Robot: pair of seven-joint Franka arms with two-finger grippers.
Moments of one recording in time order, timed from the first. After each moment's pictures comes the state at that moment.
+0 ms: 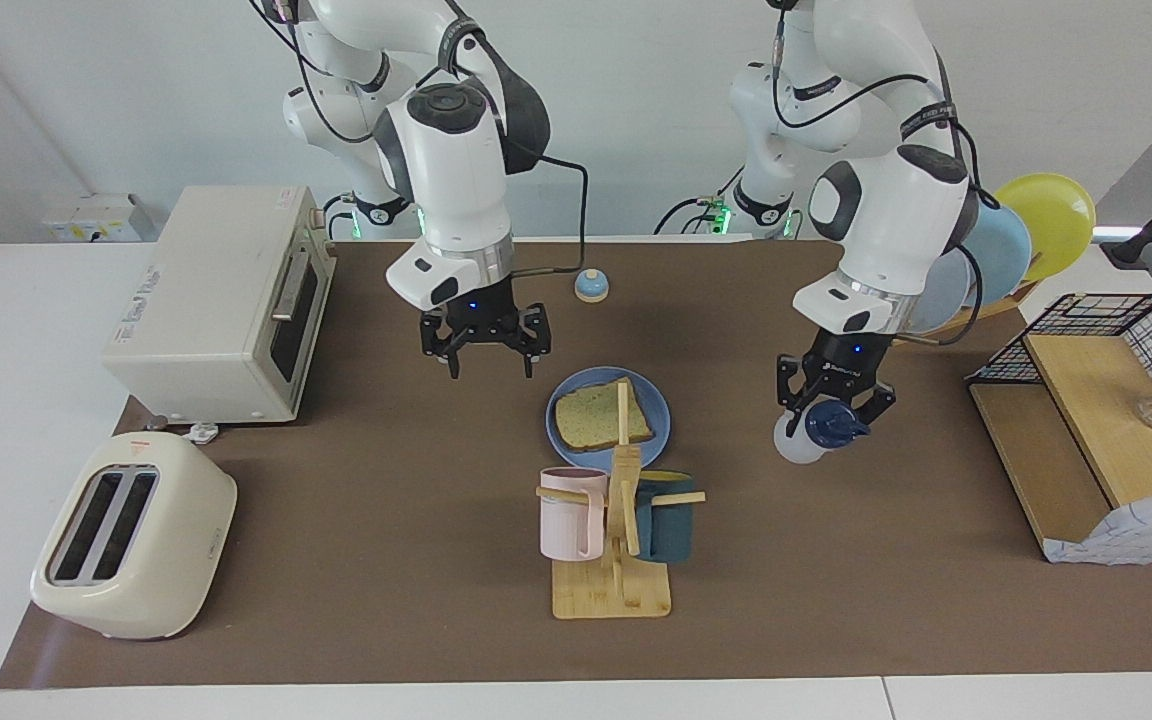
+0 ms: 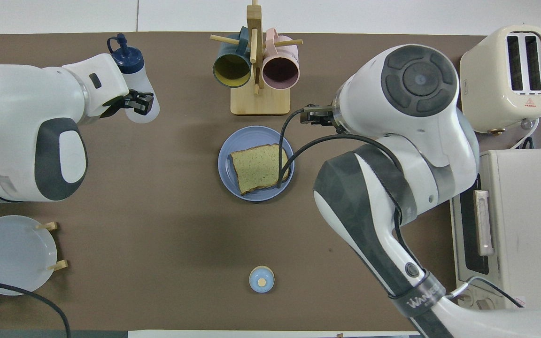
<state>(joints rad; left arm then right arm) -0.79 0.13 0.55 -1.86 -0.27 2.33 0.42 0.44 0.23 -0.04 -1.57 -0.04 1.92 0.47</state>
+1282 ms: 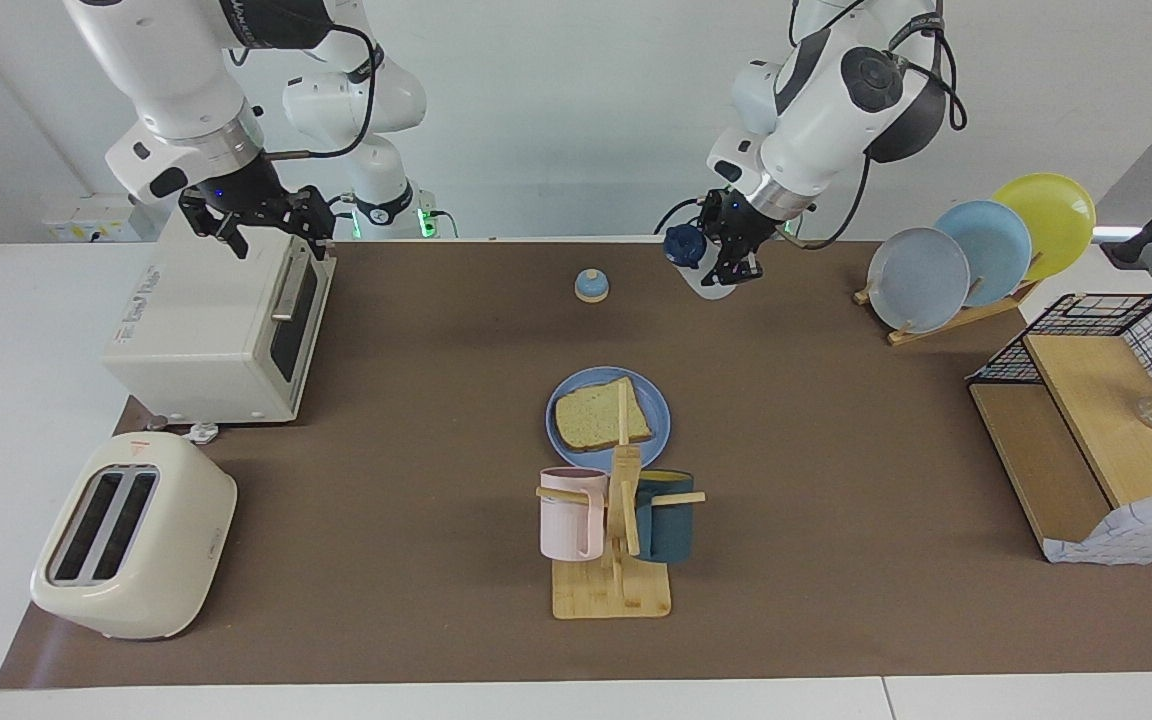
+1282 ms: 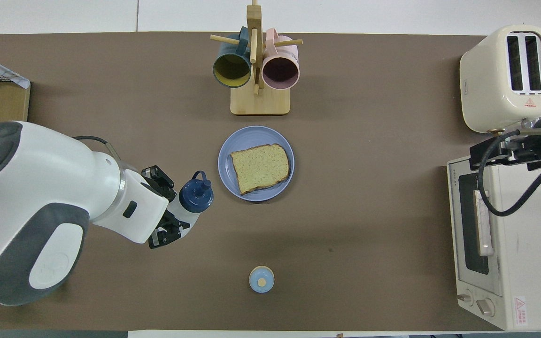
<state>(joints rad) -0.88 -0.20 0.40 -2.04 -0.25 1.80 0.98 0.10 -0.03 -0.04 -1.60 -0.01 1.45 0.10</state>
